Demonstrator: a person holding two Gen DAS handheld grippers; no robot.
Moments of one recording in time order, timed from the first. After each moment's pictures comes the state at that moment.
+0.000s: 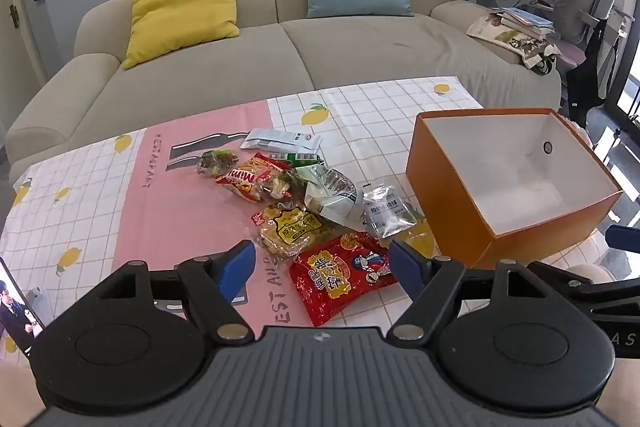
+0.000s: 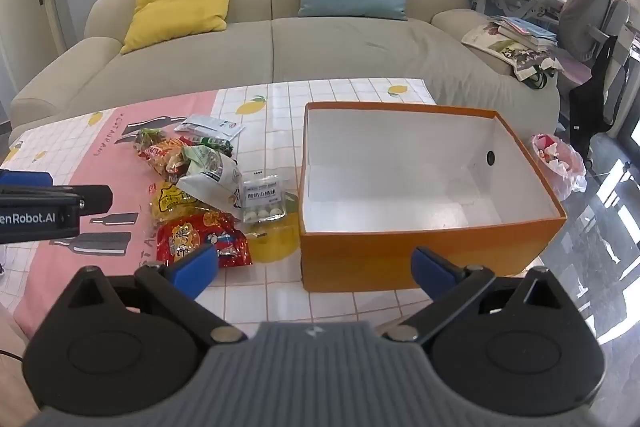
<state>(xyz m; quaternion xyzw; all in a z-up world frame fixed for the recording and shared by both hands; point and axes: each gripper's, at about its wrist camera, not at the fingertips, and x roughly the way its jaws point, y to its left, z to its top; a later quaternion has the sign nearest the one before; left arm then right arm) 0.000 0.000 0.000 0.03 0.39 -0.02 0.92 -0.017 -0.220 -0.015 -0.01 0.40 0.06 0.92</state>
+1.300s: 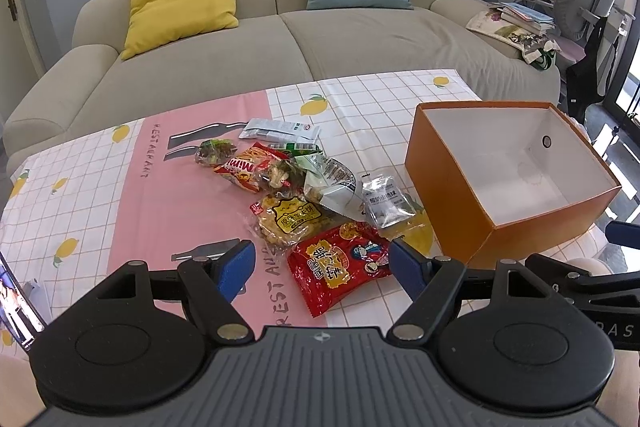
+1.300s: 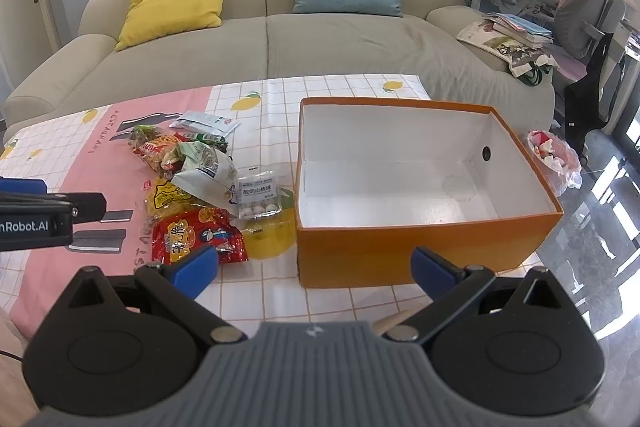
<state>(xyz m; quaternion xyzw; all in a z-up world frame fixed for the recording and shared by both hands) -0.005 0.000 -0.011 0.03 0.40 -0.02 0.91 -0.019 -0.222 -0.018 -0.01 0.40 0.05 0.91</state>
